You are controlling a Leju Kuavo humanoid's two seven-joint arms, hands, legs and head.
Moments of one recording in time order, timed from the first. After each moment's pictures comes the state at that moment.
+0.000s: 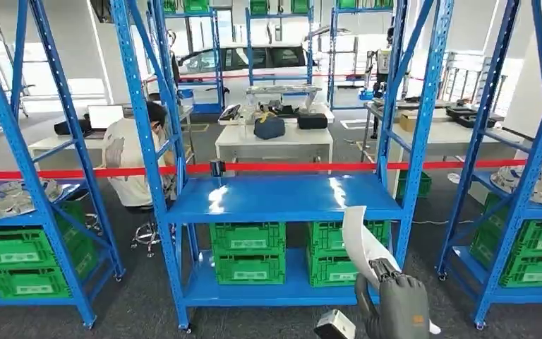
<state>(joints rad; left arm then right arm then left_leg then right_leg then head) -0.16 -0.11 0.91 -0.18 -1.24 -0.04 0.14 -0.28 -0.18 0.42 -1.56 1.11 -0.31 -0.01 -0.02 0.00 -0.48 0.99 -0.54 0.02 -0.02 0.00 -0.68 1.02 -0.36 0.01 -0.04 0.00</state>
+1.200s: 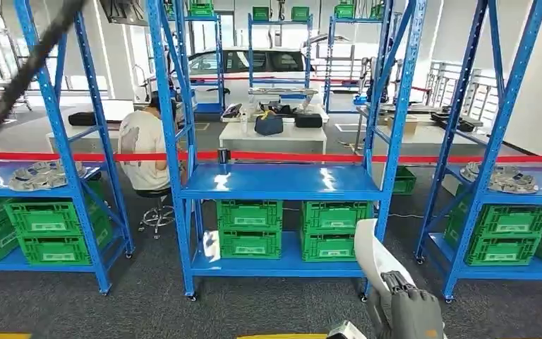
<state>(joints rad) -0.16 -0.12 0.91 -0.18 -1.24 -0.07 0.11 -0.21 -0.22 0.39 -1.59 1.12 -0.30 0.03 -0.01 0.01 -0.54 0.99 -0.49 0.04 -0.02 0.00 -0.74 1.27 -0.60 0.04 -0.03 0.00</state>
